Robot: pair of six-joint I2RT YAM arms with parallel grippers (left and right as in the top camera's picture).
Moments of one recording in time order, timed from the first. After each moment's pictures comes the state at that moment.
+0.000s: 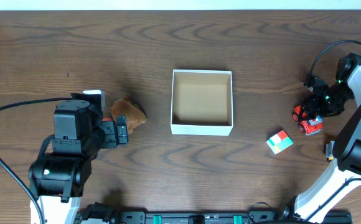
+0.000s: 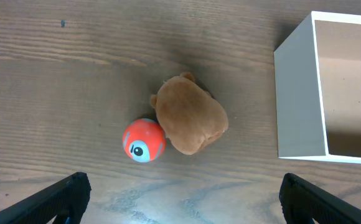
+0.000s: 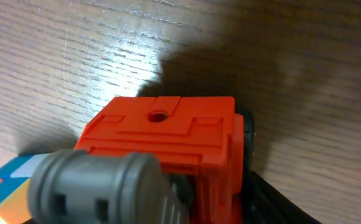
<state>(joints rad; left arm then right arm) -0.09 0.88 0.96 -0.94 -0.01 -0.12 -0.39 2.07 1.50 -1.16 -0.12 -0.59</state>
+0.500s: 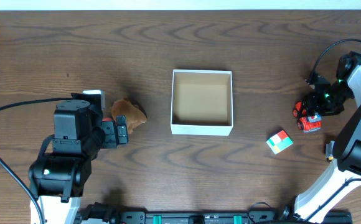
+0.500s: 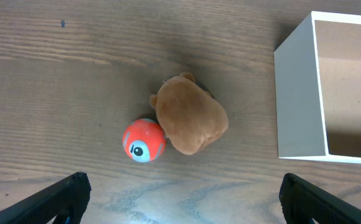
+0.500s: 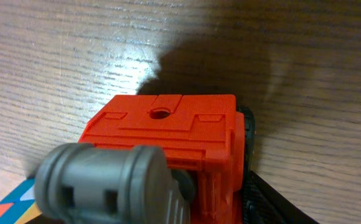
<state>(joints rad) -0.09 0.88 0.96 -0.94 -0.01 -0.12 -0.39 2.07 1.50 -1.12 -0.13 -0.49</state>
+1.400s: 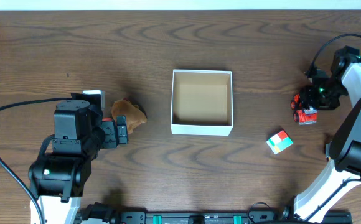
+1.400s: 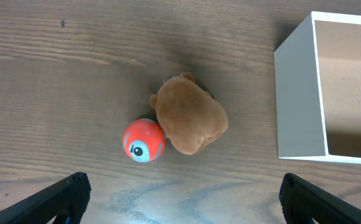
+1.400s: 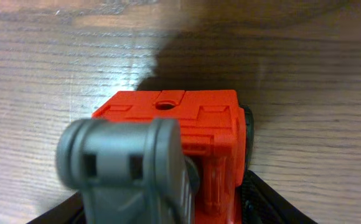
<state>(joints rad) -0.09 0.88 0.96 -0.94 -0.01 -0.12 -0.34 2.05 1.50 -1.03 -0.10 -0.33</state>
